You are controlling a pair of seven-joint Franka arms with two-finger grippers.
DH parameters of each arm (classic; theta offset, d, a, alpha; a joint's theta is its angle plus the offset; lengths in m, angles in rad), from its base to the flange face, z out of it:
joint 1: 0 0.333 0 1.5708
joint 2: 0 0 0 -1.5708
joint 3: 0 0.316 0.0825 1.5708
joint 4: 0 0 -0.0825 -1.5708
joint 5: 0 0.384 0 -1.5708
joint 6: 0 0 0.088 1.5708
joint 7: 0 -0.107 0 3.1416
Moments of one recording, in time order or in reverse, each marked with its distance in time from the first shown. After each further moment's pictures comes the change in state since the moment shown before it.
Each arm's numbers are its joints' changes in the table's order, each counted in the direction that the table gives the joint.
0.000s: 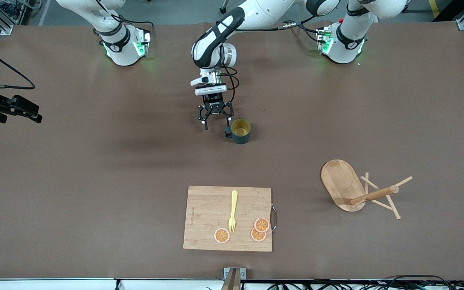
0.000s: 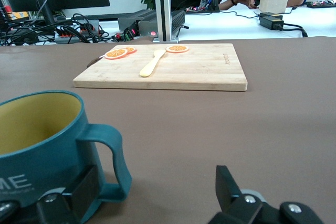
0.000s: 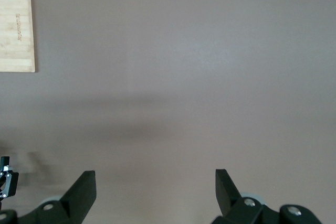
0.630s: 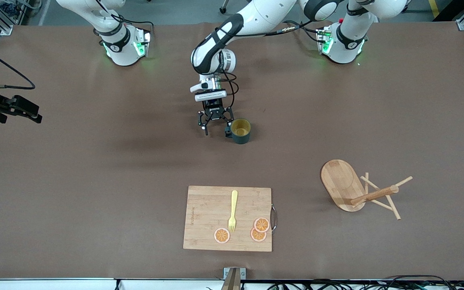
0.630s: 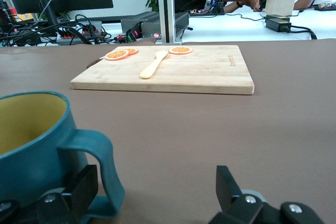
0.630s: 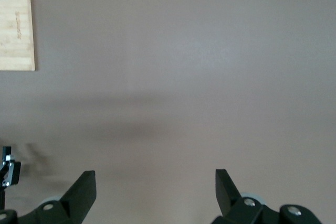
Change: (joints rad) left arm 0.000 -0.050 0.023 0.059 0.000 0.001 -0.004; right arm 0.000 0.000 0.000 0.003 0.000 0.032 -0.001
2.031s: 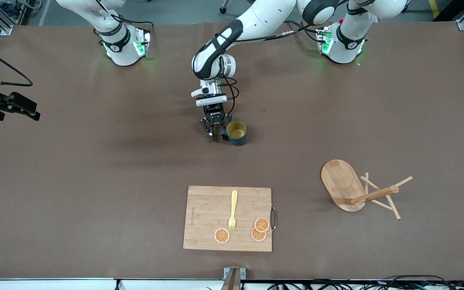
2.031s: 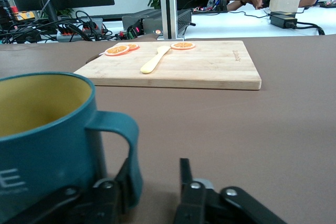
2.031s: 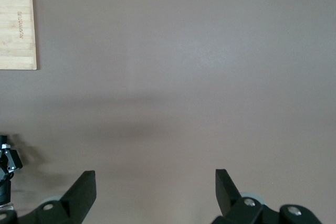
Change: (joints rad) left arm 0.000 -0.039 0.020 0.039 0.000 -0.012 0.002; right arm 0.000 0.001 0.000 0.019 0.000 0.004 0.000
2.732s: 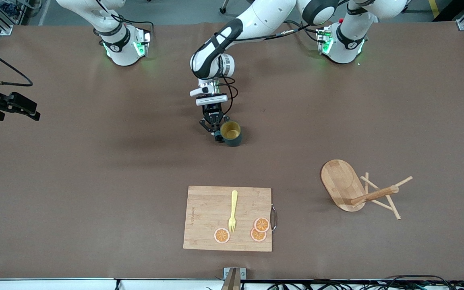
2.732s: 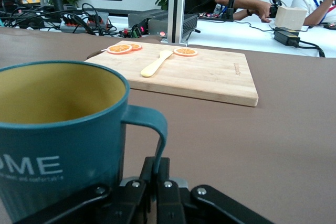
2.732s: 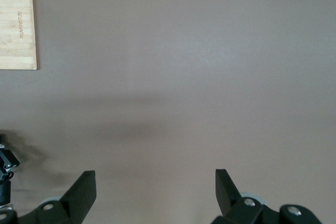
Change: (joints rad) left arm 0.002 0.003 0.000 0.035 -0.023 -0.001 0.089; right arm 0.000 0.000 0.000 0.000 0.000 0.000 0.000
